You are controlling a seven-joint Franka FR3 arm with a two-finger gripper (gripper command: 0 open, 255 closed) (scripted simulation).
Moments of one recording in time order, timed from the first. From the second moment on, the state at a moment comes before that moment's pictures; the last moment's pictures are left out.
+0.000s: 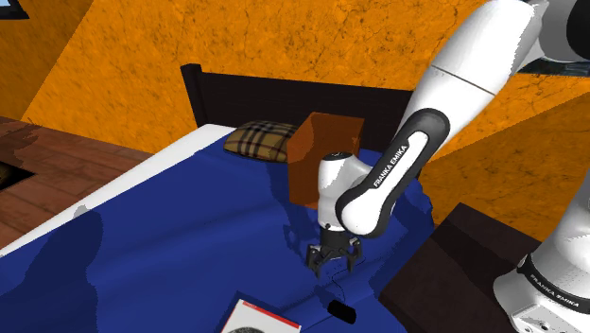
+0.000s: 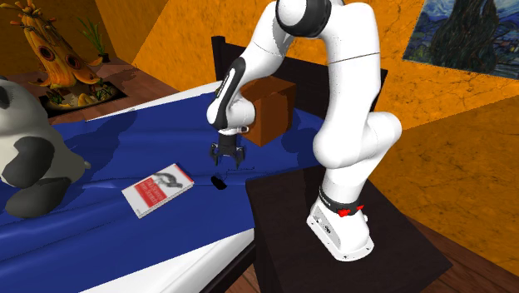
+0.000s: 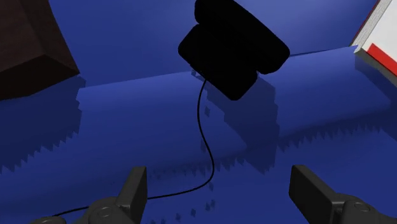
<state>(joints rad) 0.20 0.41 0.40 -2.39 0.25 2.66 0.80</state>
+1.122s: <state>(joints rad) 0.21 0.46 0.39 -2.38 0.24 2.70 0.79</state>
